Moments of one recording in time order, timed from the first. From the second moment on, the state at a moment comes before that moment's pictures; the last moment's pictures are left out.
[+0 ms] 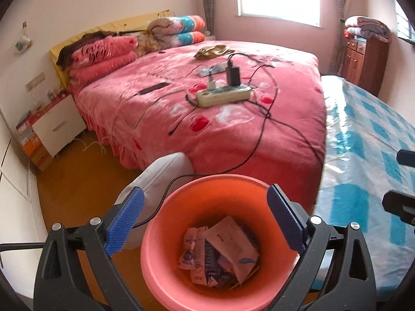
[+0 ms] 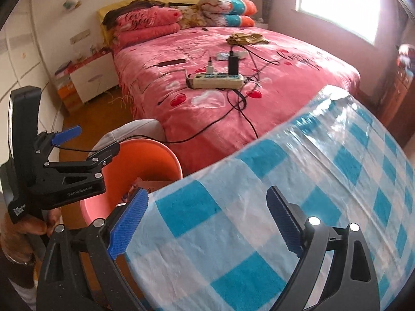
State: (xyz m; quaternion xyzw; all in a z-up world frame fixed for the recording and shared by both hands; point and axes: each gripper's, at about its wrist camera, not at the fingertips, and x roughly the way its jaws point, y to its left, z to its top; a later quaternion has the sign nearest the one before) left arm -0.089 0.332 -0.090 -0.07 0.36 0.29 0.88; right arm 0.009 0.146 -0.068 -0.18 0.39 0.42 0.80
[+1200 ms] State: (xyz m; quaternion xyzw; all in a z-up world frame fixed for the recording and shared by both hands) left arm -0.045 0.195 -0.017 0.04 0.33 0.20 0.92; right arm 0.028 -0.029 -0.044 -0.01 0.37 0.32 0.87
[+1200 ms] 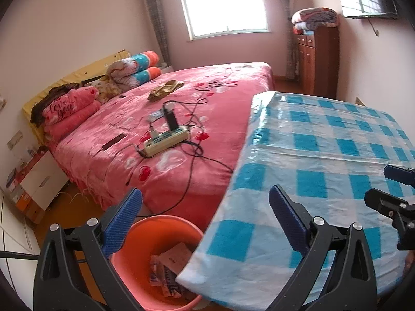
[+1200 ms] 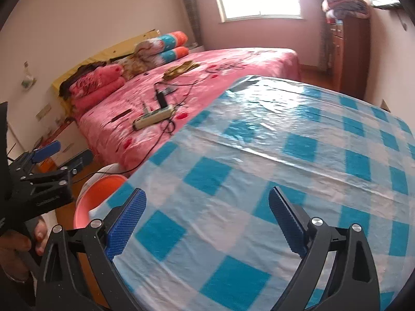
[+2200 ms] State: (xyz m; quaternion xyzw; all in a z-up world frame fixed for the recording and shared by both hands) left arm 0.045 0.017 -0.003 0.08 0.30 0.06 0.95; right arm 0.069 -0.202 -0.048 0.05 0.28 0.10 0.95
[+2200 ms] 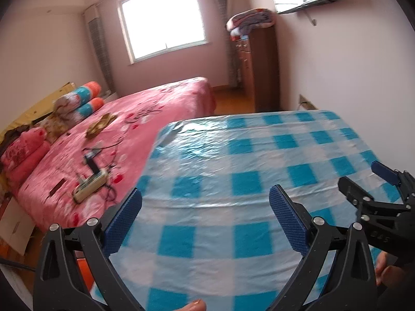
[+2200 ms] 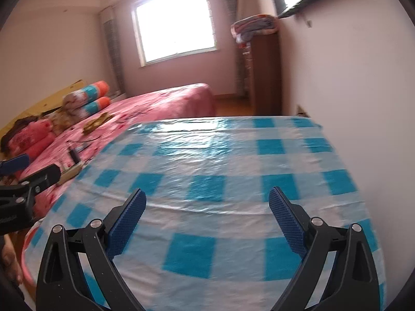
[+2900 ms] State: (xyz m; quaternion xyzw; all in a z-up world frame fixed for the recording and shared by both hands) left arm 0.087 -0.034 -0.045 0.06 0.33 0.00 0.94; right arm 0.084 -0.244 -0.055 0.05 0.26 0.02 0.96
